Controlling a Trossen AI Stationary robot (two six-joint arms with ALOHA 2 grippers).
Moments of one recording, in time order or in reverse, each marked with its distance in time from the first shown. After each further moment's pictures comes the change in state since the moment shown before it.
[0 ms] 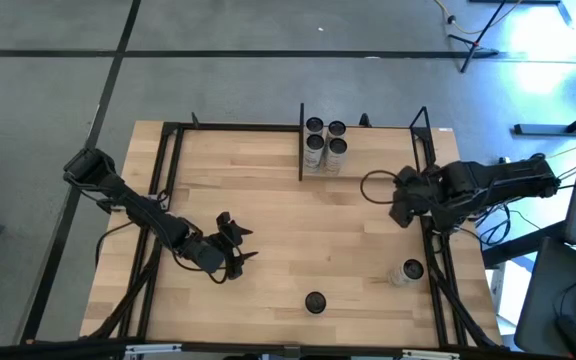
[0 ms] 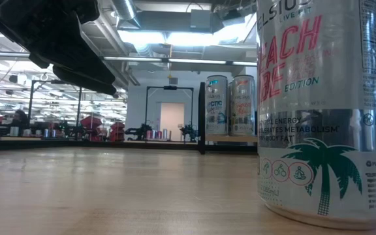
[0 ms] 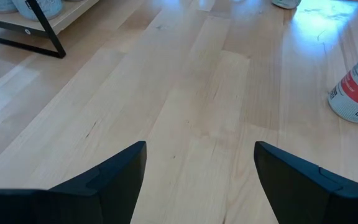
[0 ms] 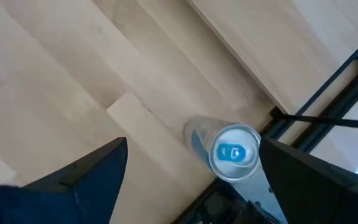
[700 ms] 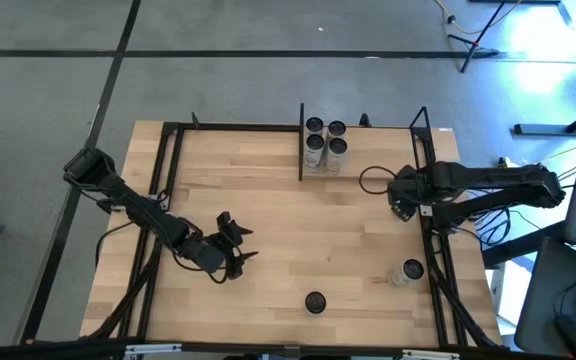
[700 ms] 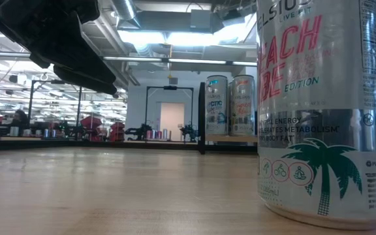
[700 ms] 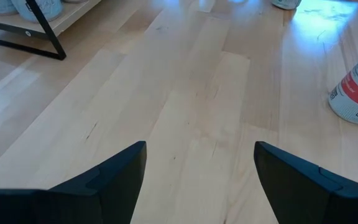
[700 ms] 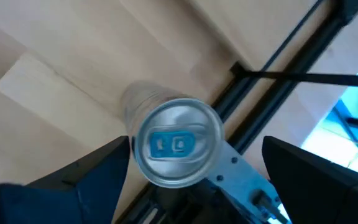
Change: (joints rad) left arm 0.002 0.000 0.000 0.004 0.000 0.008; right arm -0.231 -0.021 -0.240 0.004 -0.012 -0.113
